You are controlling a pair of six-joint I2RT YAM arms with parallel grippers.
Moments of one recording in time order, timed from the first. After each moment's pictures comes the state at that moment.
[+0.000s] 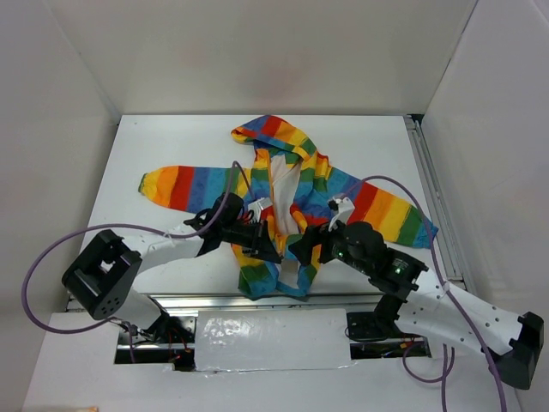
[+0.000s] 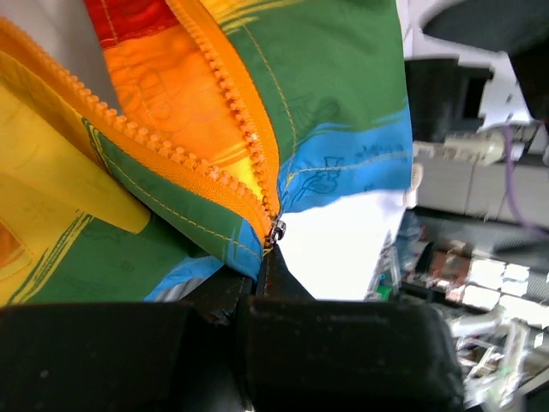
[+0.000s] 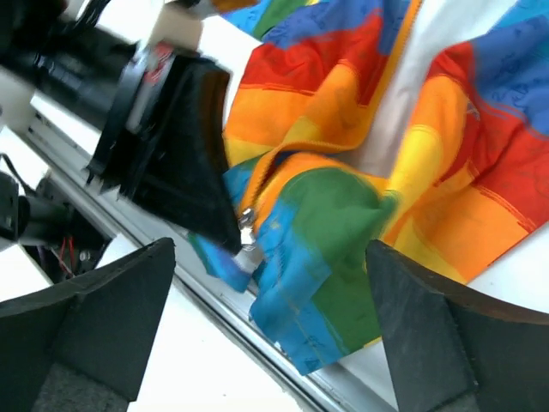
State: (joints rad) left arm -0.66 1.47 0.69 0.13 0.79 -0.73; right arm 0.88 0.69 0.55 -0.24 0.10 0.55
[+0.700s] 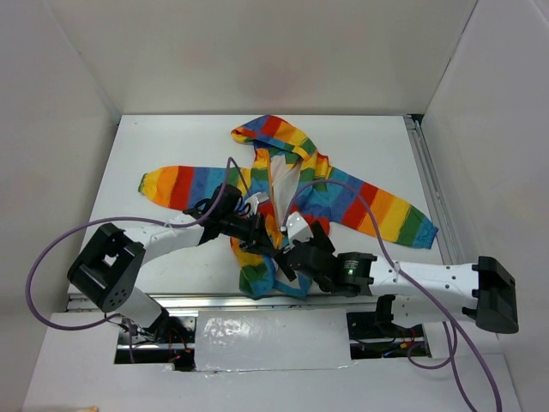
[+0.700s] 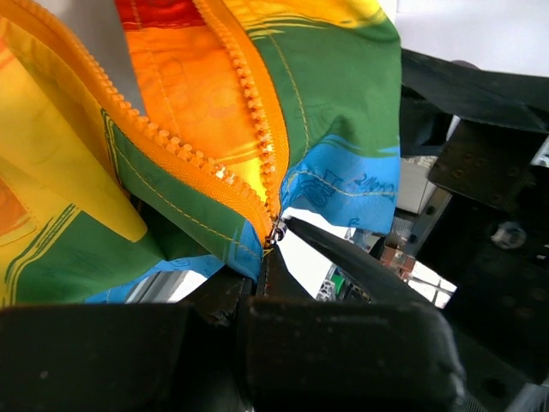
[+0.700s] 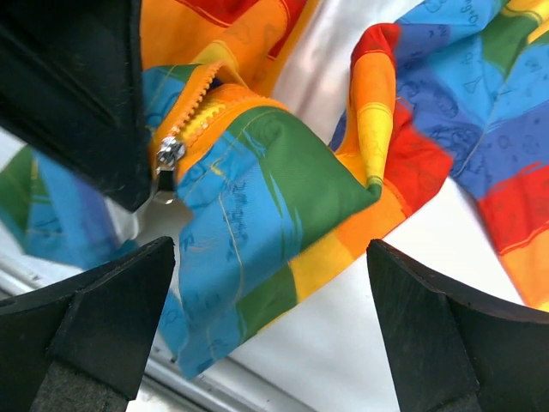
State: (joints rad) left arm -0.59 1.53 0.80 -0.06 0.86 -0.77; right arm 1.25 1.06 0.68 -0.37 0.65 0.31
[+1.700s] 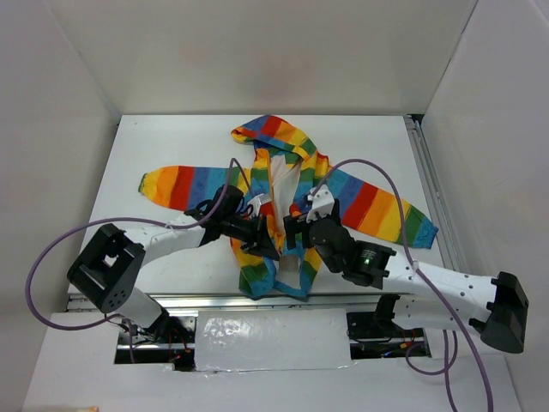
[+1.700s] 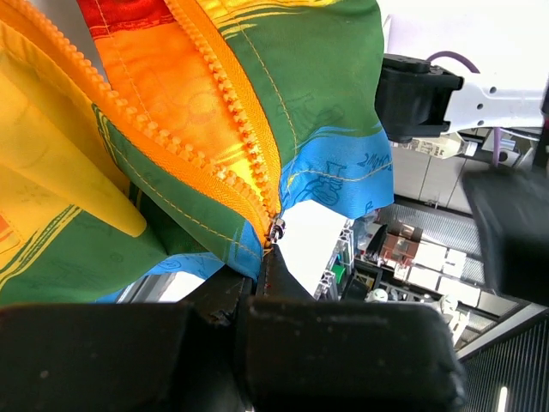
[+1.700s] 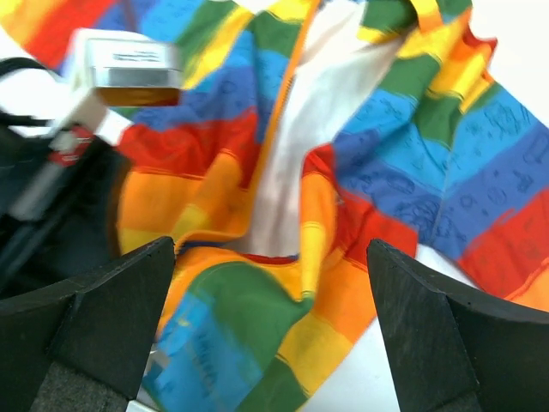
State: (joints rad) left arm -0.61 1.52 0.80 -0.04 0.89 -0.77; right arm 1.09 0.97 0.68 -0.12 0.66 0.30
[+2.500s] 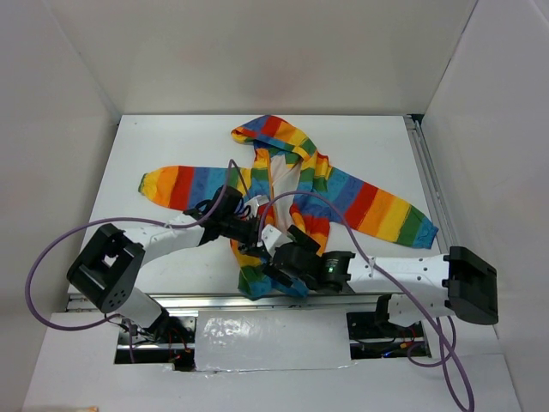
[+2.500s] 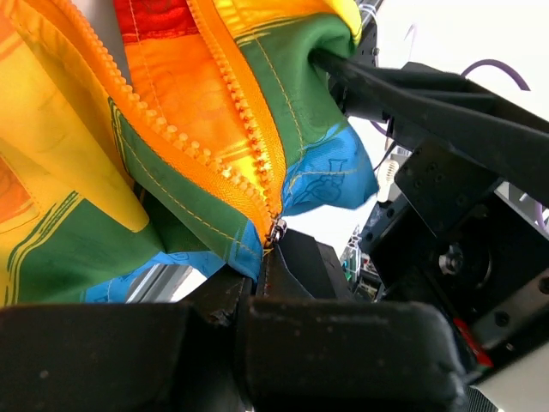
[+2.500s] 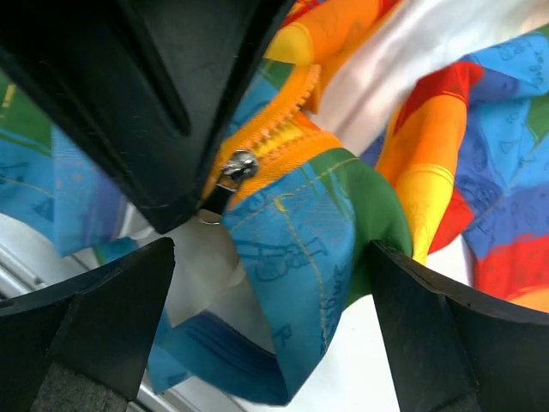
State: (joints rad) left arm -0.60 1.52 0.80 -0.11 0.85 -0.74; right arm 1.24 1.25 0.71 -0.28 0.53 0.04
